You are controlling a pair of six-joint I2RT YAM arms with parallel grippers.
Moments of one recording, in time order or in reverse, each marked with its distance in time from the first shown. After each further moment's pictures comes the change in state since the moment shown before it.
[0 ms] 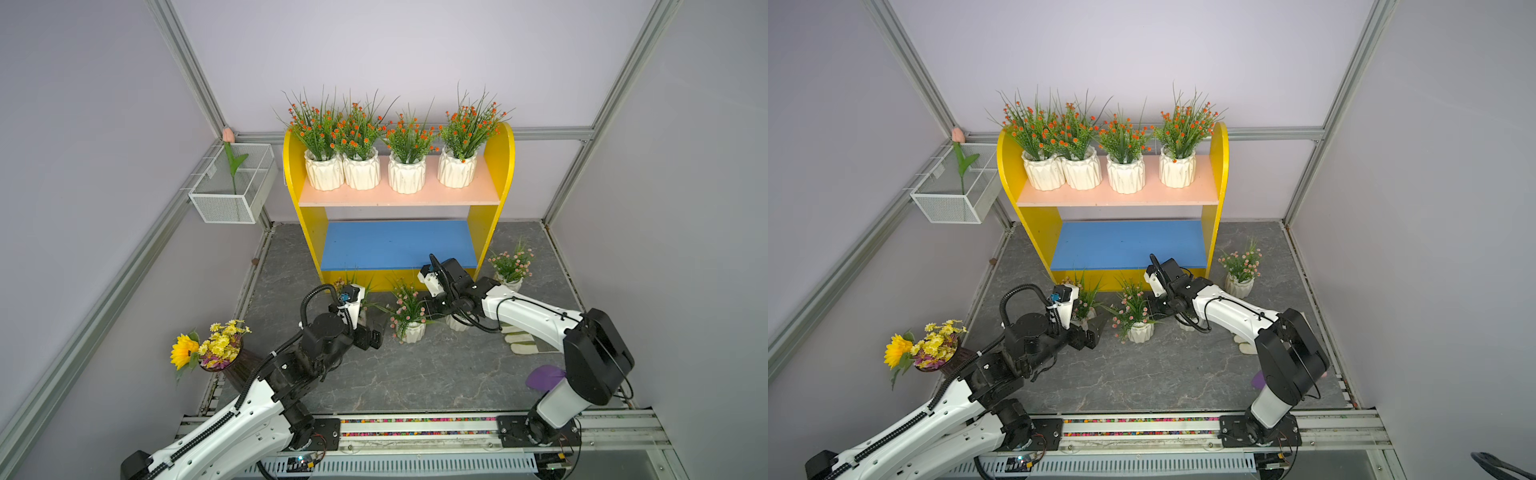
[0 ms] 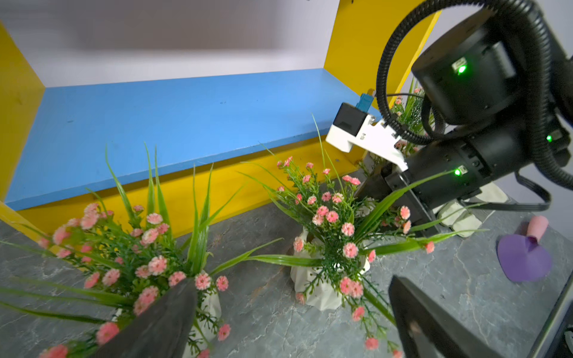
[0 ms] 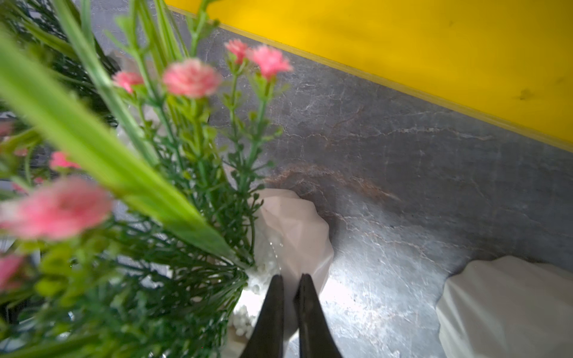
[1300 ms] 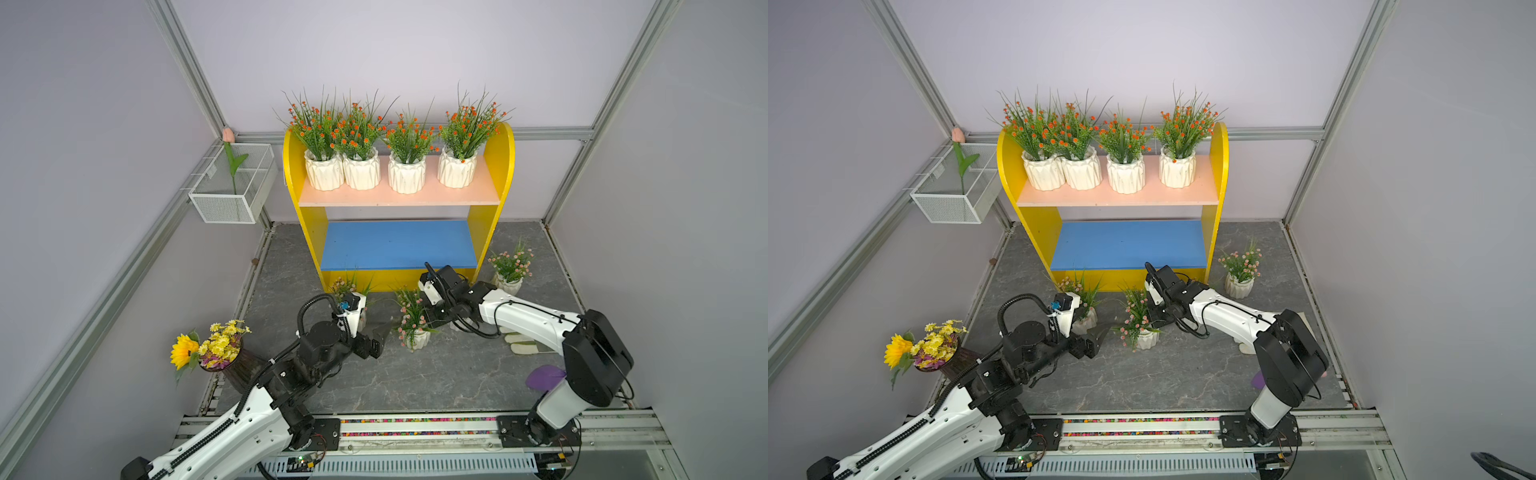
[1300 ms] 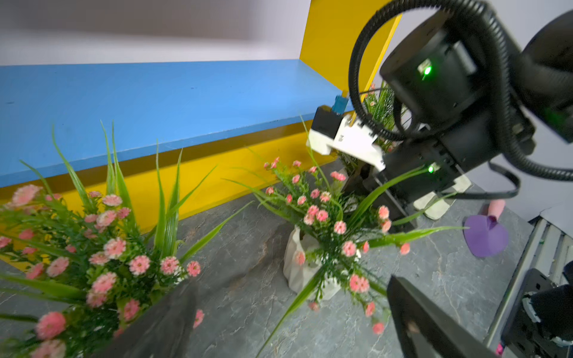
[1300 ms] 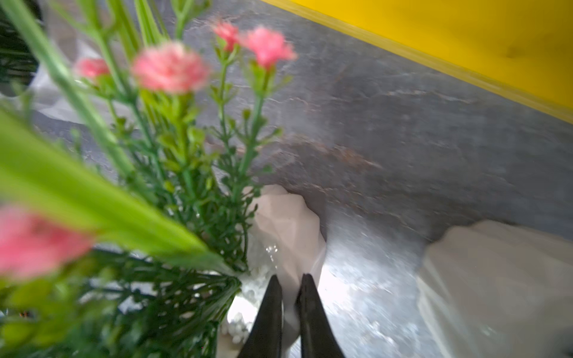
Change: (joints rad) left arm 0.000 -0.049 -0.079 0.045 0.091 -0.004; right arm 0.016 -0.013 0.004 -0.105 0.100 -0.044
